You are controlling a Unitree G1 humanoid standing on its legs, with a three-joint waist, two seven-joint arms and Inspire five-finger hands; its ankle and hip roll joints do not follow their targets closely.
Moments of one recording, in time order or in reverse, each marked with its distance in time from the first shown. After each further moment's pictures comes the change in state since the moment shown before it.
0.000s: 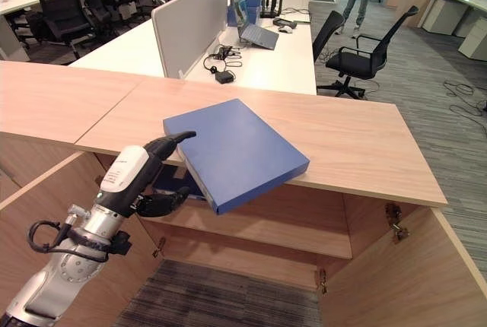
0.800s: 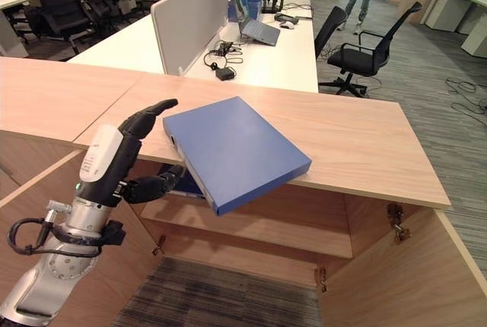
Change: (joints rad) left arm 0.003 -0.045 0.079 -0.084 -0.085 0.001 0.086; right arm -0.004 0.006 -0.007 0.011 0.001 -0.002 -0.001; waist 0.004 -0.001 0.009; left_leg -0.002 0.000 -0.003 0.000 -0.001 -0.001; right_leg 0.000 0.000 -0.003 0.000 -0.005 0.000
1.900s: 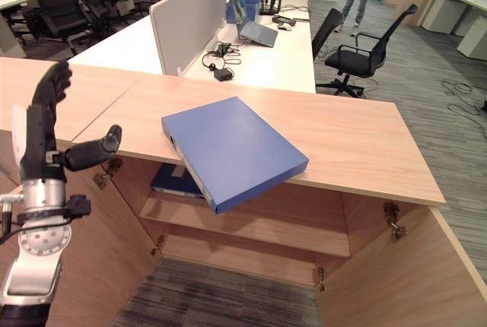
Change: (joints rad) left arm -0.027 -0.155 0.282 0.151 -0.231 0.101 0.078; right arm 0.013 -0.005 -0.071 -0.003 0.009 0.019 0.080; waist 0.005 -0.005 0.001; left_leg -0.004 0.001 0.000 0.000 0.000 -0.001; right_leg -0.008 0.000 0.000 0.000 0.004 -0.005
